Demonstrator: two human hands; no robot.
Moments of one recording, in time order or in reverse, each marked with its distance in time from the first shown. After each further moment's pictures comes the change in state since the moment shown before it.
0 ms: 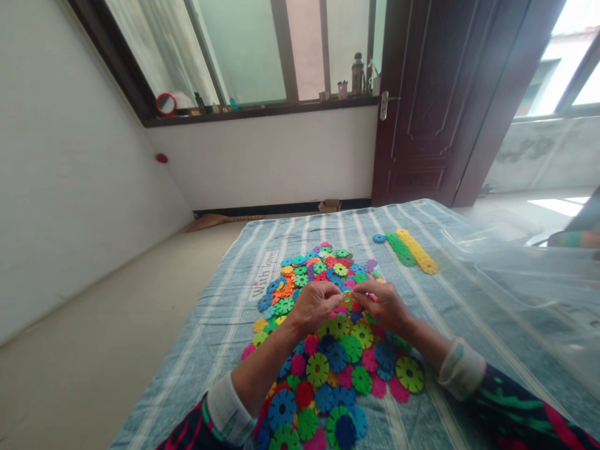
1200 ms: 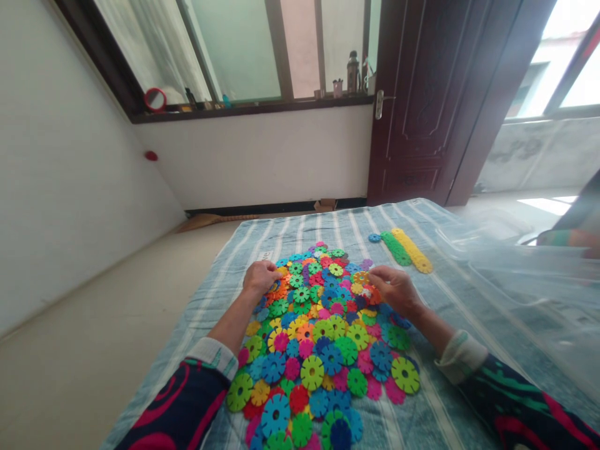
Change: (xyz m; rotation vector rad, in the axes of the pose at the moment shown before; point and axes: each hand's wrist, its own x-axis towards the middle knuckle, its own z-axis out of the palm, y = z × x) left_hand 0.054 -0.124 -0.079 0.411 0.311 -0.479; right_hand 0.011 0.028 -0.031 0.027 0.119 0.234
